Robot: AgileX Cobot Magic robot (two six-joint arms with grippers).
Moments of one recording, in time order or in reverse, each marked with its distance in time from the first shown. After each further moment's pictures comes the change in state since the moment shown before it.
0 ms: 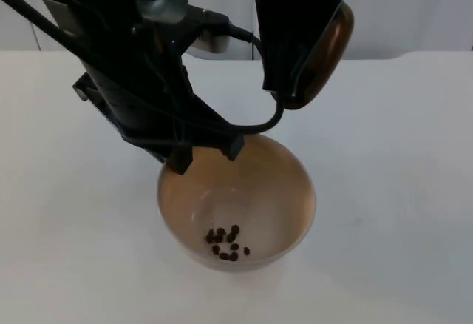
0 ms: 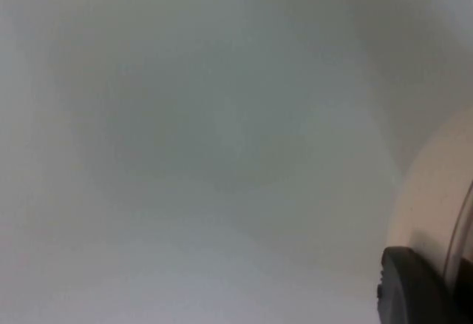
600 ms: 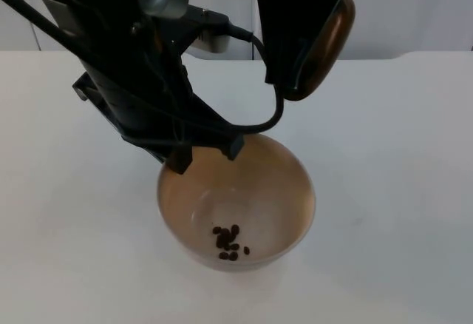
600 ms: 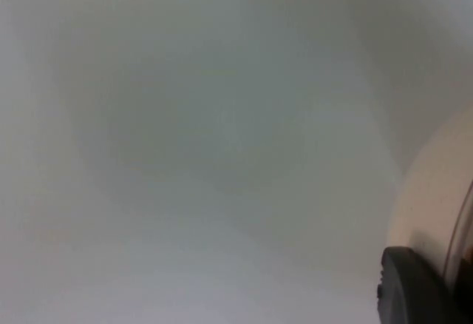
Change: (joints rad) right arm 0.000 0.000 0.000 -0.027 0.002 0.006; left arm 0.000 0.000 0.000 0.000 0.000 0.000
